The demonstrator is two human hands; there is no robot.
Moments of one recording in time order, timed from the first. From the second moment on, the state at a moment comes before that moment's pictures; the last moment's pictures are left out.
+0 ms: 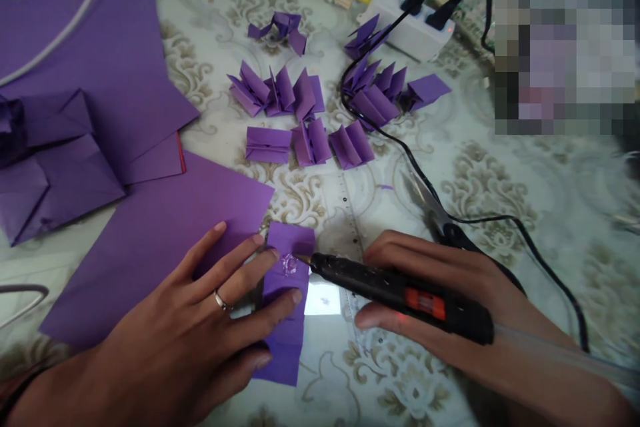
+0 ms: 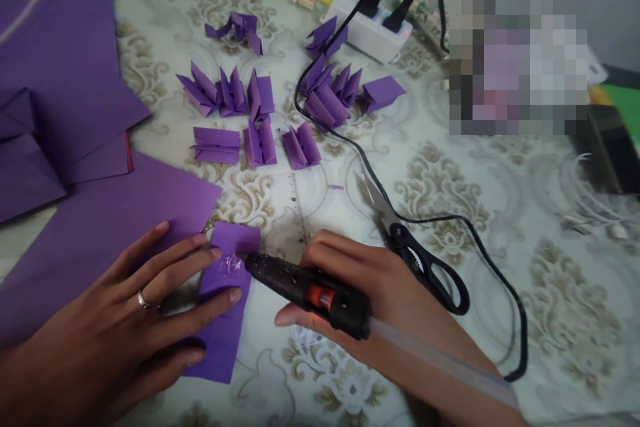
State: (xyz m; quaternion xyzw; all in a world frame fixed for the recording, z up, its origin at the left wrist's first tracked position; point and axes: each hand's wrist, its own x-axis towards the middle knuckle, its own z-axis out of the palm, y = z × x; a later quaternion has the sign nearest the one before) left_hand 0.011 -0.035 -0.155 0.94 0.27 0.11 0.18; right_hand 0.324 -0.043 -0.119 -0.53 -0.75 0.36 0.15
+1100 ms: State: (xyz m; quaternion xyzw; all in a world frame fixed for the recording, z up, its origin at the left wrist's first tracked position) left_hand 0.014 -0.036 -0.157 0.94 0.28 0.13 0.16; right_hand 0.320 -0.043 -0.119 -0.47 -0.79 0.36 0.16
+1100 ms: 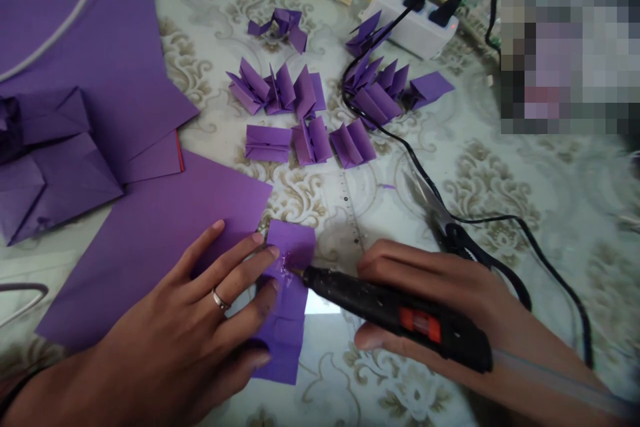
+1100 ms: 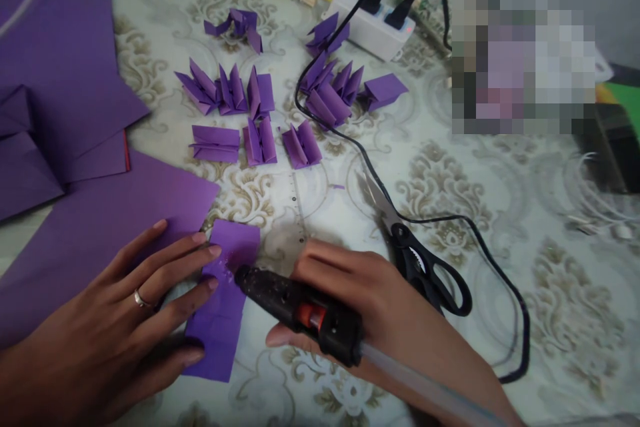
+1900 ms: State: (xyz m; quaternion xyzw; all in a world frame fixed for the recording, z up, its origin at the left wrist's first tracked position) left_hand 0.015 -0.035 -0.156 0.94 0.28 0.12 0.17; right_hand 0.320 -0.043 -0.120 -0.46 -0.79 0.37 0.16
